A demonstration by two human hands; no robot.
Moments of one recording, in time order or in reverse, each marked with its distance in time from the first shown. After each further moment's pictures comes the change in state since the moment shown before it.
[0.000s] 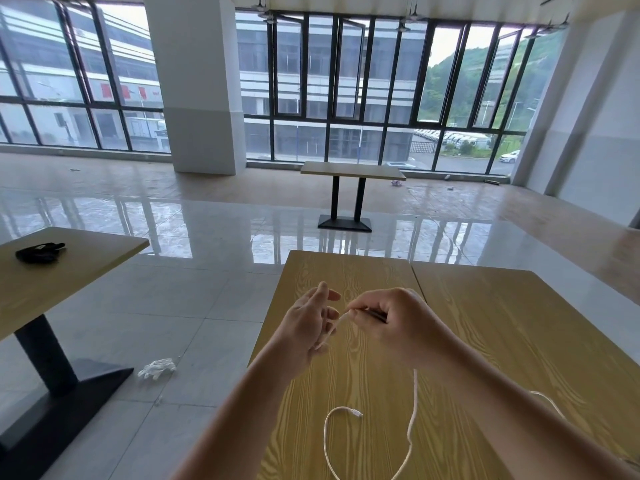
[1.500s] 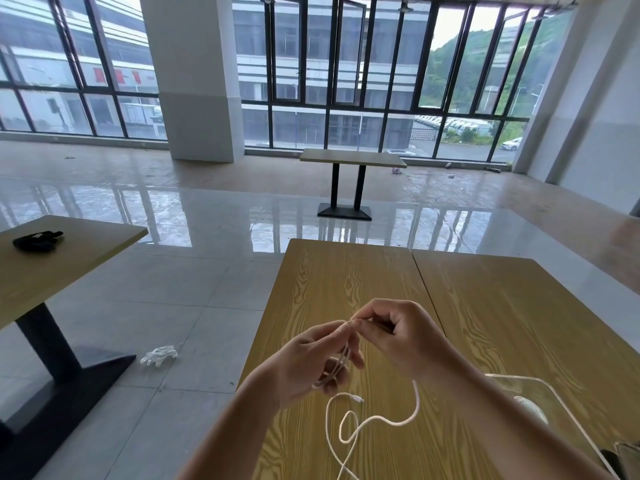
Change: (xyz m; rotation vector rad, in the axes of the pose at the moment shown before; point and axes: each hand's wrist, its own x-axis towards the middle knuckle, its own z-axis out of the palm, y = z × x) left_hand -0.037 -0.027 -0.020 0.080 -0.530 0.027; right_hand -0.018 0.015 0.023 0.180 0.034 0.066
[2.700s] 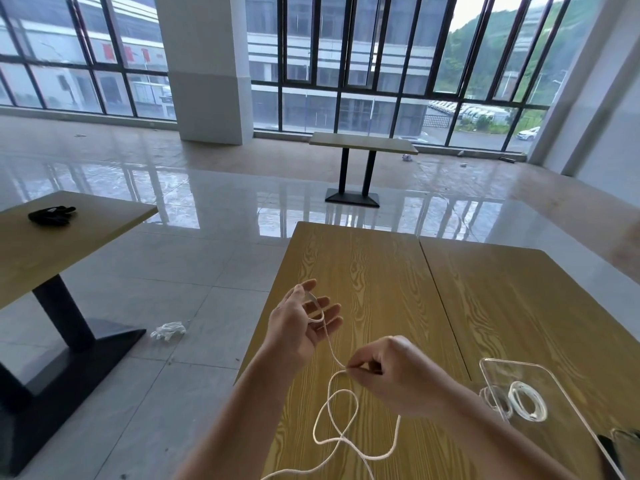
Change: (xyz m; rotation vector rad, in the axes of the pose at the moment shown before) left_hand 0.019 -0.022 -0.010 -0.644 0.711 0.010; right_hand -0.044 0.006 0.033 -0.194 -0.335 0.171
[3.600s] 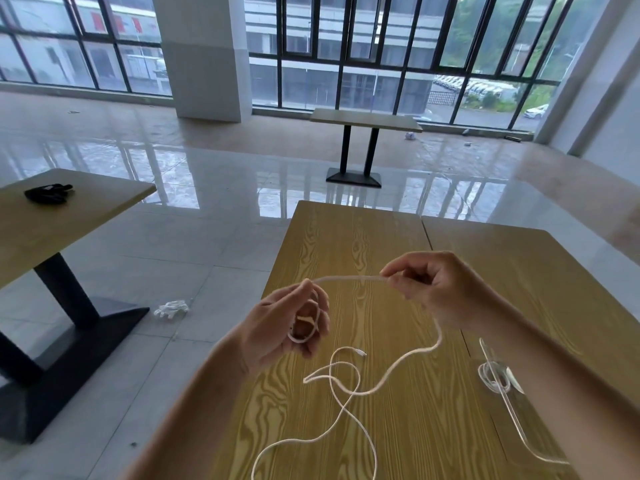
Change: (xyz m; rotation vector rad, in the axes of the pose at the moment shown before) left_hand -0.049 0.031 -0.037 0.442 -0.609 0.033; right_hand 0.013 0.012 -0.070 0.236 0.213 -0.105
